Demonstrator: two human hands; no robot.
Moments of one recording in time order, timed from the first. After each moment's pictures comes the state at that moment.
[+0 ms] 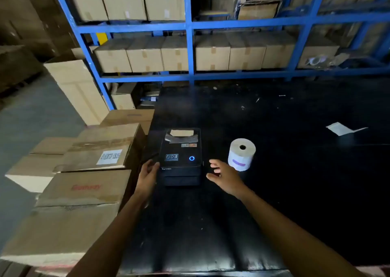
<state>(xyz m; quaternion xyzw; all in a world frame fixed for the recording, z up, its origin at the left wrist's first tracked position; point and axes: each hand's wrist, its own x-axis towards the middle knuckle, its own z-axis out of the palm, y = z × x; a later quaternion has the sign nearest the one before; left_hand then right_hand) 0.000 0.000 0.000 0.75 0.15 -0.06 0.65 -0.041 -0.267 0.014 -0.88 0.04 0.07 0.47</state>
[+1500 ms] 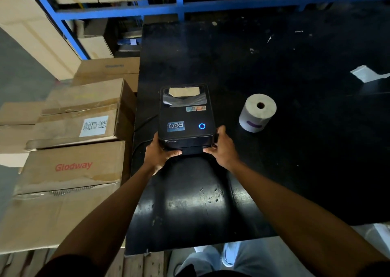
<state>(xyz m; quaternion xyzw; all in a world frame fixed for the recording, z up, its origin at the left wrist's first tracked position) 0.062 0.010 -0.073 0.83 0.02 -0.15 0.54 0.022 -0.219 -0.087 -0.88 0.14 0.00 0.46</state>
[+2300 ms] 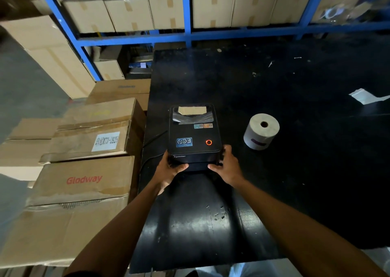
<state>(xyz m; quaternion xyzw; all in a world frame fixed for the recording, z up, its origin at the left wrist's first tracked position) 0.048 0.005 -0.060 0.75 0.04 -0.20 0.63 0.014 -0.212 -0.082 -0.85 0.16 0.03 0.50</state>
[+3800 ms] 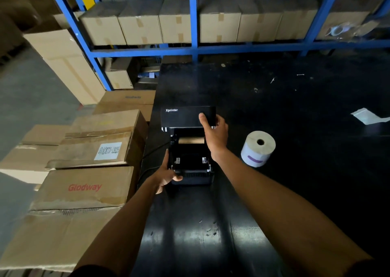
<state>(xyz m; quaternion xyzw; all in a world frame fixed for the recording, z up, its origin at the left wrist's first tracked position) 0.076 -0.011 -0.022 0.74 0.12 -0.31 0.59 0.108 -0.195 0.041 -0.70 0.23 -0.10 0.67</state>
